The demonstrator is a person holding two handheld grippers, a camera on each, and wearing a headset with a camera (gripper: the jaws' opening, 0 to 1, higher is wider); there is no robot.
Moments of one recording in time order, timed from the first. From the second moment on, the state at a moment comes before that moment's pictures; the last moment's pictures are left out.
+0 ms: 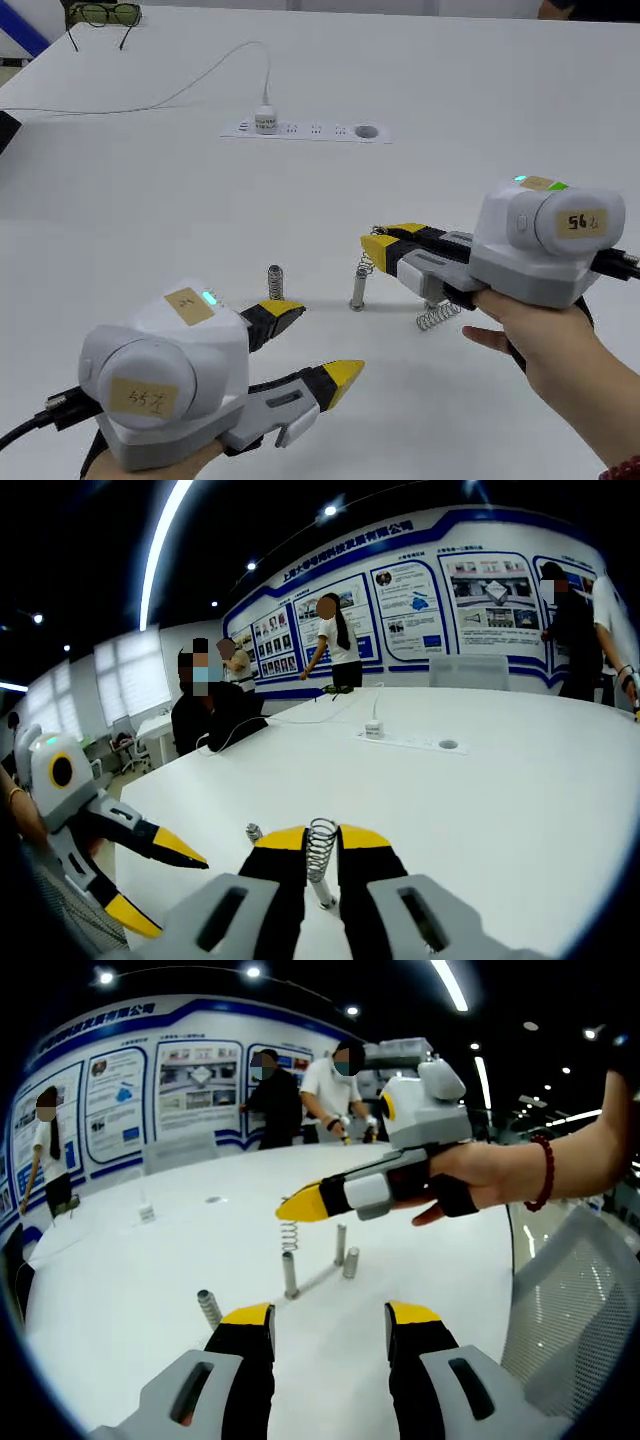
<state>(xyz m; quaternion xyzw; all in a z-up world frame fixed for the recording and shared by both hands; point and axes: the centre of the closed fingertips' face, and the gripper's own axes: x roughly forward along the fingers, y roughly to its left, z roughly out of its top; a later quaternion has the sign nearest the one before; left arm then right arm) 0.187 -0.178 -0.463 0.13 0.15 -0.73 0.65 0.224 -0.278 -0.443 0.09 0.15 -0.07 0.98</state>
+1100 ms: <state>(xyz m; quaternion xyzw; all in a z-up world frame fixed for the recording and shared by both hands) 0.190 -0.177 -0.470 0.13 0.16 -0.73 0.66 0.230 -0.264 -0.468 0.00 0.20 -0.05 0.98</state>
